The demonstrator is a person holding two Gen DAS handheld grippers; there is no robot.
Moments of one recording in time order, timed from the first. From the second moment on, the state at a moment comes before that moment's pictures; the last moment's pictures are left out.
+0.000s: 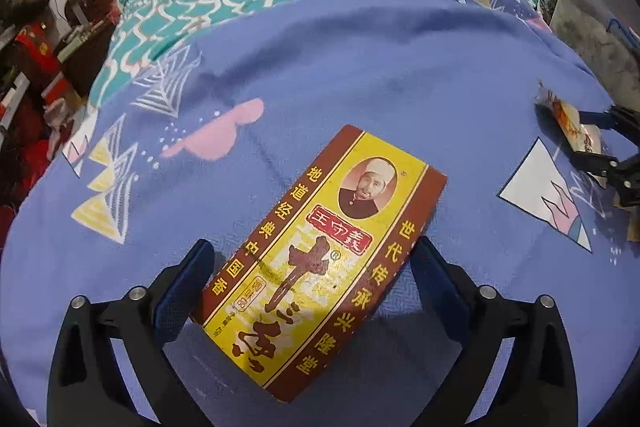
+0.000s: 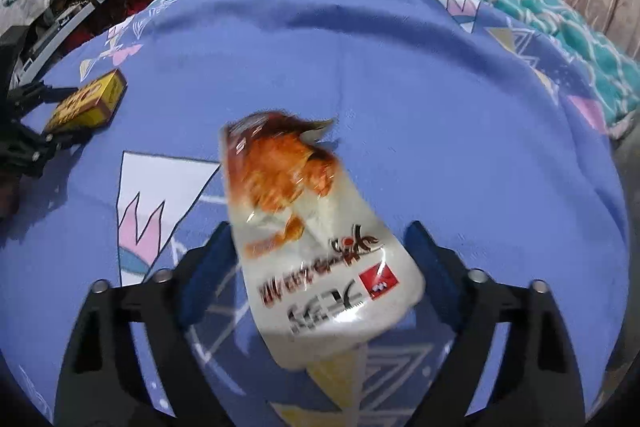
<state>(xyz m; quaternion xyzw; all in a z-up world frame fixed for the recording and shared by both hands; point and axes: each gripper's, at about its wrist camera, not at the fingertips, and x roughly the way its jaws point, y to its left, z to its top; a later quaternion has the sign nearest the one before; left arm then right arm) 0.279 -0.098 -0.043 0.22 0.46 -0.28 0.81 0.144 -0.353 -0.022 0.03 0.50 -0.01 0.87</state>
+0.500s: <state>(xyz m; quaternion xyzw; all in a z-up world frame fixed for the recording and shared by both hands) 0.116 -0.155 -0.027 0.21 0.49 -0.36 0.77 -0.013 -0.349 -0.004 0.16 0.44 -0.06 0.88</state>
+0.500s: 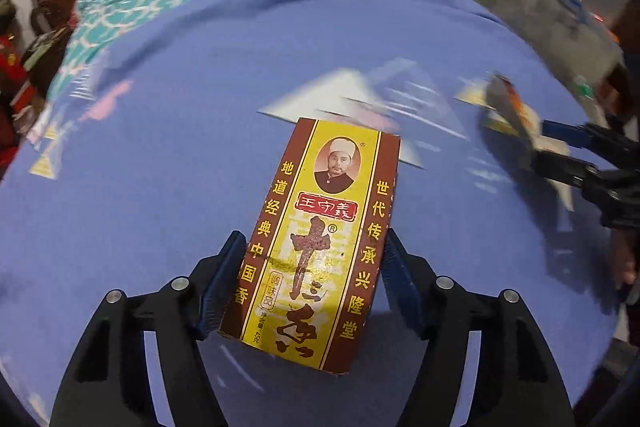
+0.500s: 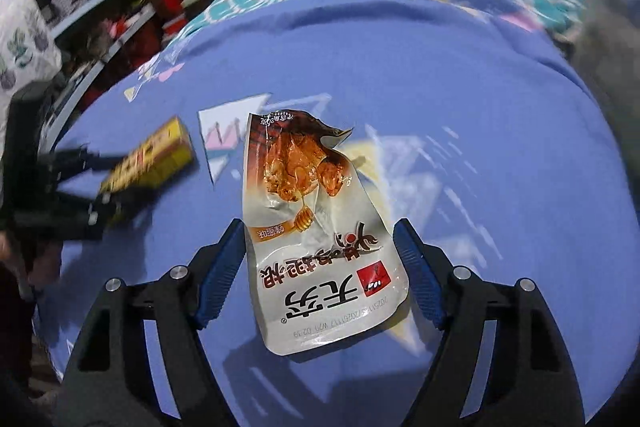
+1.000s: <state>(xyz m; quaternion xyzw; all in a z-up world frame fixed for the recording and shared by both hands) -0.012 -0.301 -0.022 0.15 0.52 -0.52 0.66 -0.181 -0.445 0.000 0.30 0.33 -0.16 0.88</state>
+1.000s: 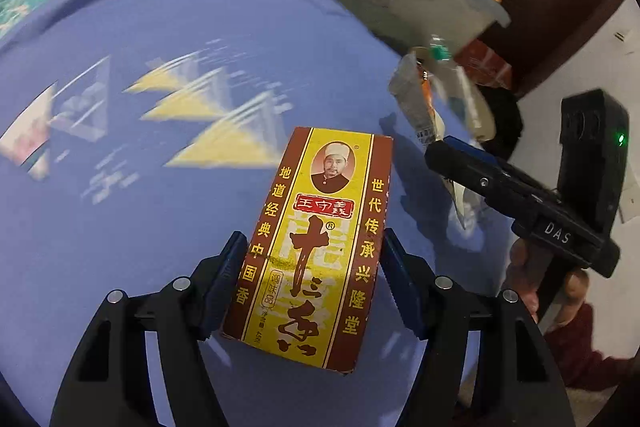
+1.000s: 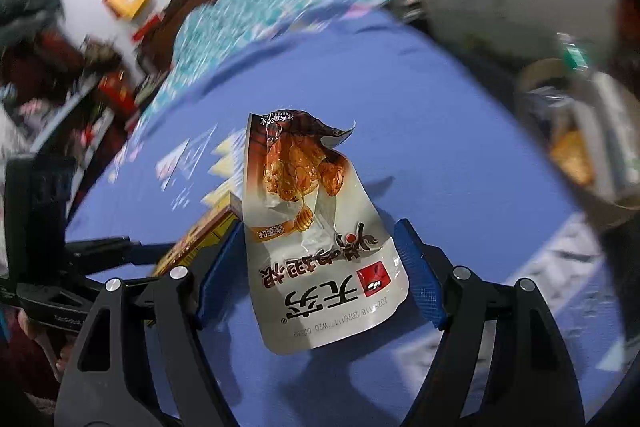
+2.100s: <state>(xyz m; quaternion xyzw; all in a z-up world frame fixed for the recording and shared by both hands) -0.058 -0.607 -0.056 0.08 0.60 -0.53 0.59 -0.299 -0.654 -0.026 0.46 0.19 -0.16 0.85</state>
